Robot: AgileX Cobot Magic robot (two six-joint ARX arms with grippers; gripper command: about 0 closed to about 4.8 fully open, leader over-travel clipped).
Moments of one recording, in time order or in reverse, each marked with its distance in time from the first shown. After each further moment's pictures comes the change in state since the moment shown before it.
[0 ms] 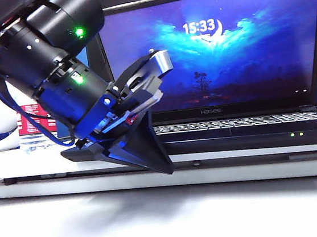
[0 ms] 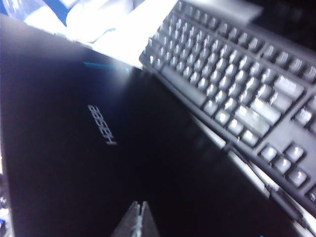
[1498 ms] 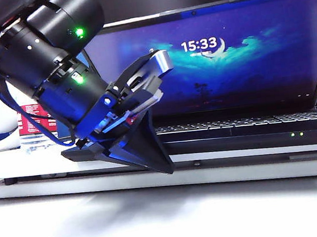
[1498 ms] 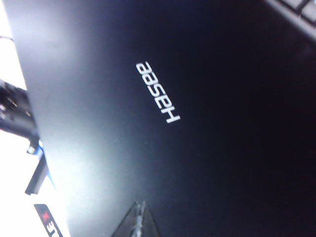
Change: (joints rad) left arm 0.000 0.000 0.000 0.004 0.002 0.000; right arm 0.227 -0.002 -0.002 -0.287 0.155 -0.051
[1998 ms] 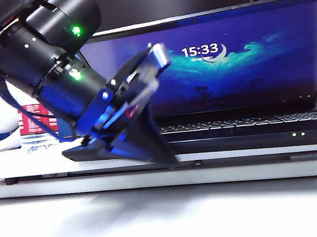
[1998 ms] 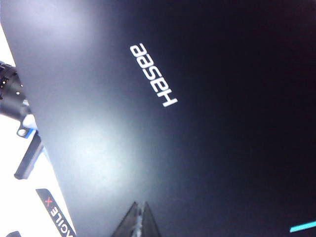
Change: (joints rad) left arm 0.009 -0.002 0.003 0.006 0.112 0.000; right arm 0.008 0.000 0.000 -0.063 0.040 0.000
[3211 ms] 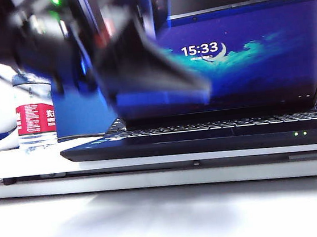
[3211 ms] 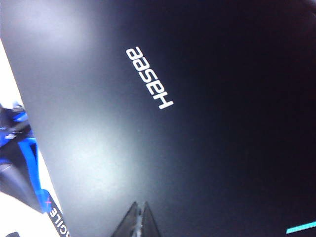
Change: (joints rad) left arm 0.002 -0.095 -0.006 -0.022 0.568 0.153; right arm 0.000 0.000 0.000 0.006 0.000 0.000
